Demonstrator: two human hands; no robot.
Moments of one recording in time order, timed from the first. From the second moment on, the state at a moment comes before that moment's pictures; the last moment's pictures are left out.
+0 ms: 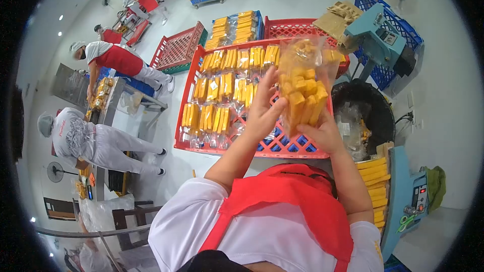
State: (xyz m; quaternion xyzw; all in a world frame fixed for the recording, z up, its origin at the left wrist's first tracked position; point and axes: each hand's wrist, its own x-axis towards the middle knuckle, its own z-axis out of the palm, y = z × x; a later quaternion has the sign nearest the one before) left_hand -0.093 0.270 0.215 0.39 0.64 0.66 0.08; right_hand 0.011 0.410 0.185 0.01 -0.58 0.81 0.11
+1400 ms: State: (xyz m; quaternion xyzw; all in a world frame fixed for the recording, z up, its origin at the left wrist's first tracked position) left_hand -0.075 0.286 0.227 0.51 0.66 0.55 -0.02; right_hand -0.011 0.438 0.170 0.09 -0.81 0.54 0.18
